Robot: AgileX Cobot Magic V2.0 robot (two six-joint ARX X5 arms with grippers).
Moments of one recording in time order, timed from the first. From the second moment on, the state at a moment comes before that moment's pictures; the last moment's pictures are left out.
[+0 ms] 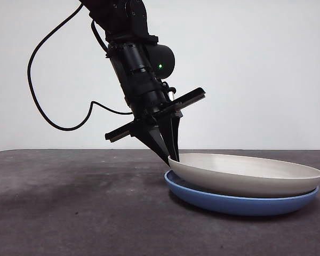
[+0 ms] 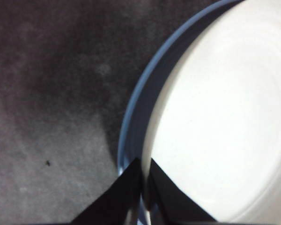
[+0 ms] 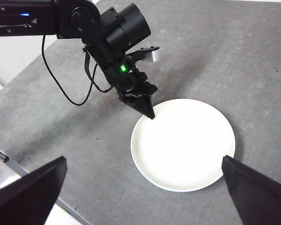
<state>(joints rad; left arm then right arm) -0.62 2.17 1.81 -0.97 0.38 -0.34 0.24 0.61 1.17 -1.09 -0.42 0.10</state>
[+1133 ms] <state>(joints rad) -0.62 2.17 2.08 -1.15 0.39 -0.21 0.24 0.61 1.17 -1.09 -0.42 0.10</state>
